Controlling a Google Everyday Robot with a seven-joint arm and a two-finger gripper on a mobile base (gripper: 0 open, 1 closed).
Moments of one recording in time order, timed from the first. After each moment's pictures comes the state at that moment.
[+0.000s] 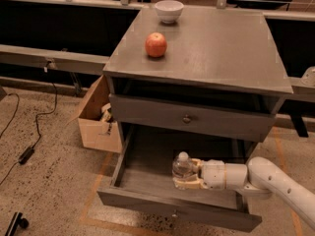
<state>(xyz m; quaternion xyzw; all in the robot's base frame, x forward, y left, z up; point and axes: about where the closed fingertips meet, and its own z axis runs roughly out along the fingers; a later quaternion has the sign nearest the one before) 0.492 -0.083 0.563 -0.51 0.58 0.38 0.51</state>
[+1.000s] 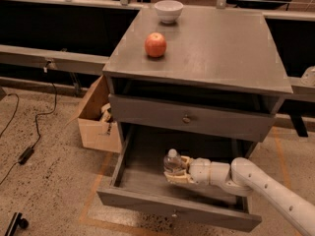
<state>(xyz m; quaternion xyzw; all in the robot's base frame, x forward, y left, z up) 0.545 -0.060 0.499 -0.49 0.60 0.36 0.52</state>
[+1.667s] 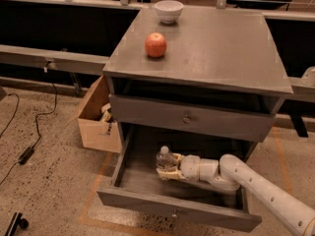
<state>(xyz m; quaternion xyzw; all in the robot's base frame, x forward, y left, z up) 0.573 -0.028 0.476 -0.49 0.59 0.38 0.52</state>
